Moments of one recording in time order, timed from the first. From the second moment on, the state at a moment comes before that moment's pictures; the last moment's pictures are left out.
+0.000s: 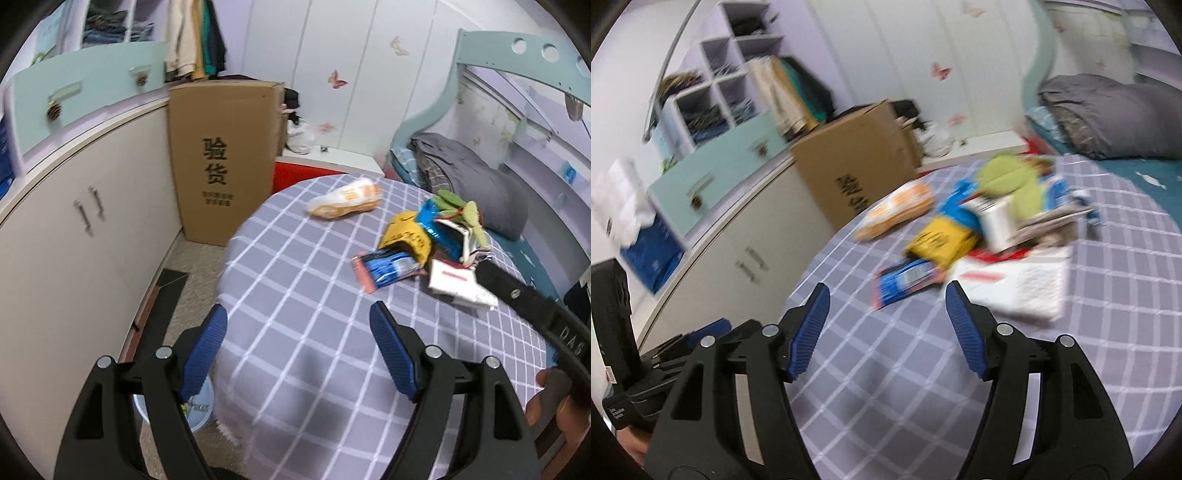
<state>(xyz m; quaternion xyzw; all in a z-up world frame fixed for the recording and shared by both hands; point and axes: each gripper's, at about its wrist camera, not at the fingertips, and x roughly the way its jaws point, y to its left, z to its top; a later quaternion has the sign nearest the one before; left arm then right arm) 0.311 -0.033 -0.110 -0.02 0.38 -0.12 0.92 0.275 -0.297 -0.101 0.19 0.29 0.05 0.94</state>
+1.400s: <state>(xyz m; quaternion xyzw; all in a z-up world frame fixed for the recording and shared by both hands) 0.499 -0.135 -0.146 0.05 0.39 -0.21 0.89 0.395 -0.388 -0.090 0.13 0.29 -0.03 0.95</state>
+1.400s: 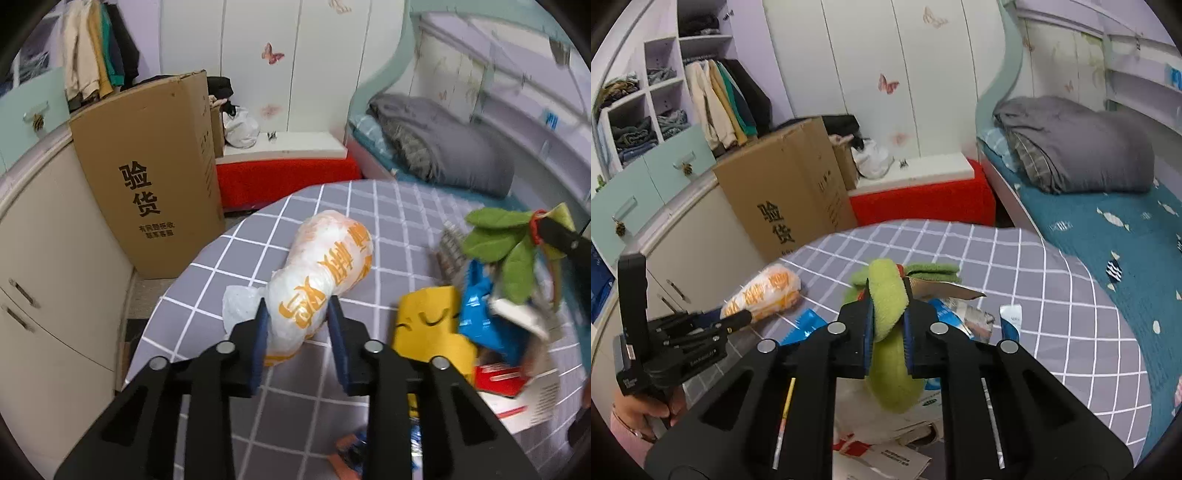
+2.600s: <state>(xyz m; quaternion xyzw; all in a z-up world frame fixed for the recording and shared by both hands) 0.301 0.171 -0.175 -0.07 0.44 0.03 0.89 0.326 -0.015 -0.125 0.02 0.40 0.29 0.87</state>
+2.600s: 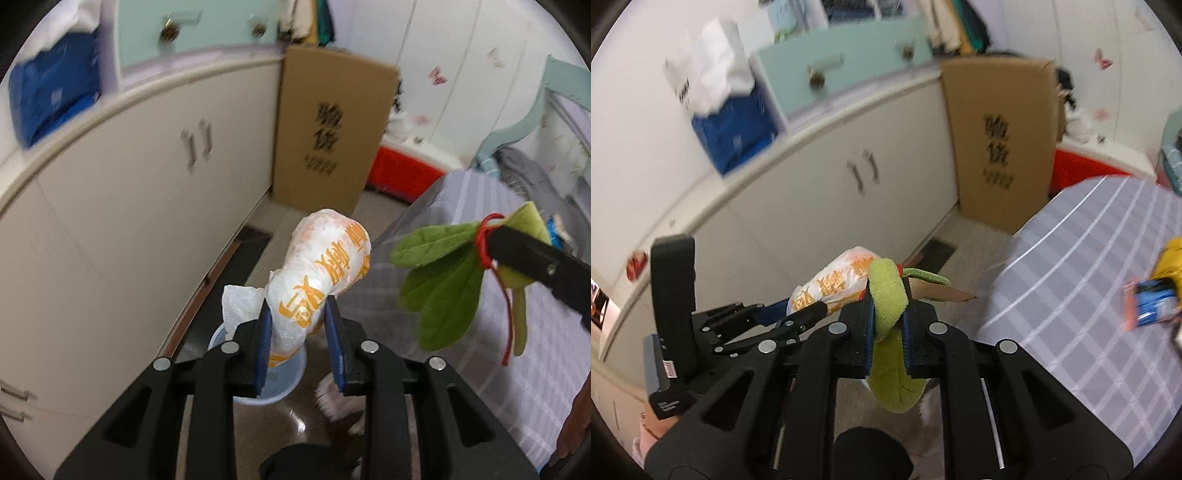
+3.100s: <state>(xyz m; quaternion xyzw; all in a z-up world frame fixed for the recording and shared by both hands) 0.325 0.209 -0.235 -0.09 0.49 0.06 0.86 0.346 0.032 -0.192 -0.01 0.46 0.26 0.85</state>
